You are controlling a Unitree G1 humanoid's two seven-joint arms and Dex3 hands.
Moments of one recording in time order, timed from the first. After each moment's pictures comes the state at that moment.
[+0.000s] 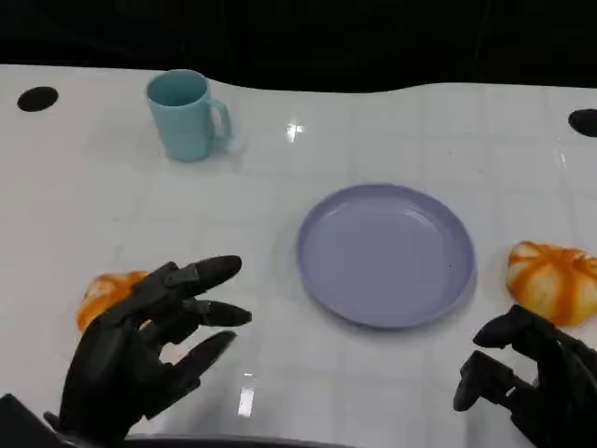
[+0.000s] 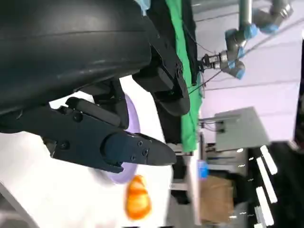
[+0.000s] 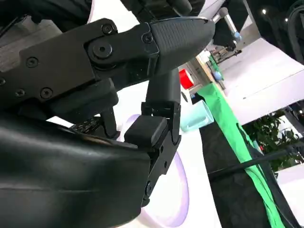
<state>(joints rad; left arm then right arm) 0.14 -0.03 0.09 0.01 -0.13 -0.41 -0.43 0.20 -0.04 -0.13 -0.06 0.57 0.19 0.50</state>
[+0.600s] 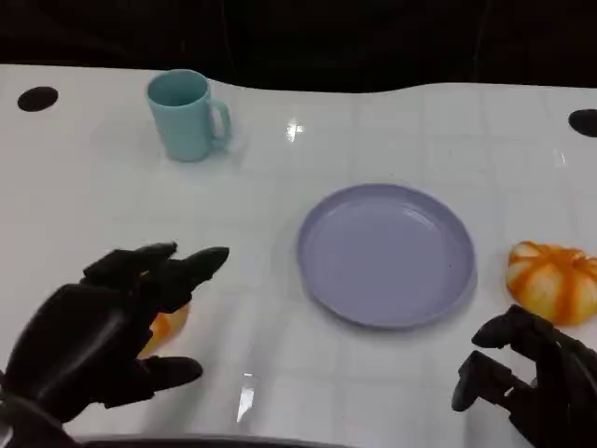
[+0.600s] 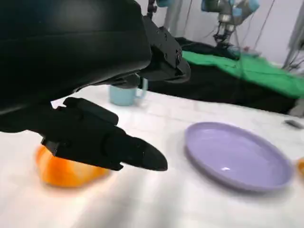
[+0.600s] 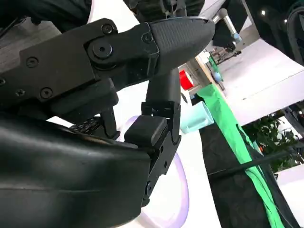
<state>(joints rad) 0.14 0.31 0.06 -0.30 0.74 -0.33 -0.22 0.20 -0.04 -0.13 -0.06 0.57 0.19 0.50</state>
